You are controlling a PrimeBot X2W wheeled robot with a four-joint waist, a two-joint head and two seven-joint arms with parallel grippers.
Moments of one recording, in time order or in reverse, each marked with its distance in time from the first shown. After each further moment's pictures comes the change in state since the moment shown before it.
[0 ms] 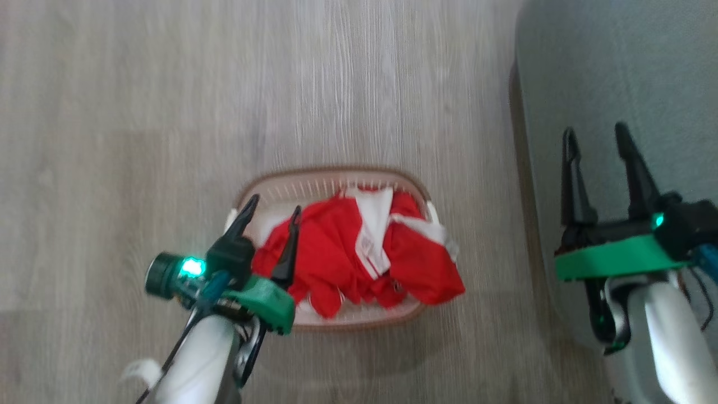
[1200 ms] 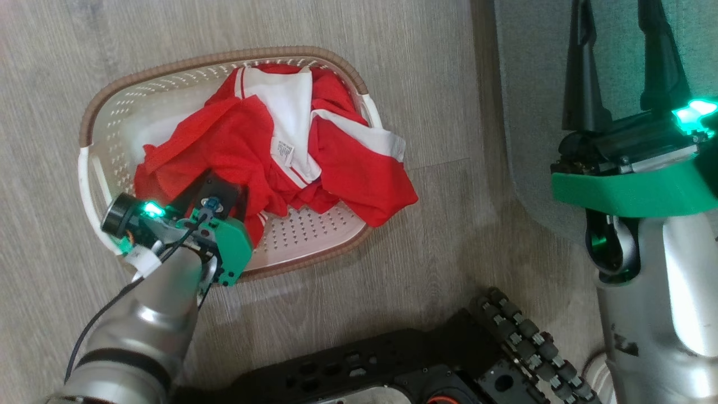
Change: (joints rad) left arm -0.488 0.058 -0.148 0.767 0.105 0.003 0.000; right arm -0.243 -0.006 0.097 -0.165 0.082 0.000 -0.003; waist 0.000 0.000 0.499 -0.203
